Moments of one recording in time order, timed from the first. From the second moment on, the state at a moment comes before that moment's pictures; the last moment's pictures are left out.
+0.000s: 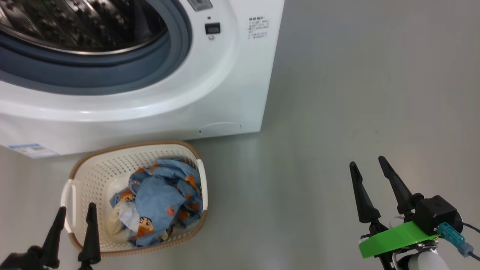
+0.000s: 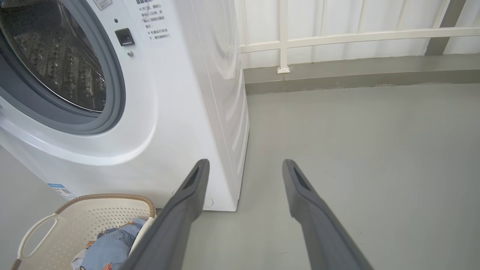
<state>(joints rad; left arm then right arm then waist) 0.02 0.16 0.01 0.16 -0.39 -0.13 -0.26 -0.09 -0.05 0.00 0.08 0.15 0.12 -0.25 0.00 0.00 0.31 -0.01</state>
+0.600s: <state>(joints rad) -0.21 0.30 -0.10 0.32 -0.55 -0.13 -0.26 -0.17 -0.05 0.00 0.04 0.17 0.12 -0.25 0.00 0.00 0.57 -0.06</state>
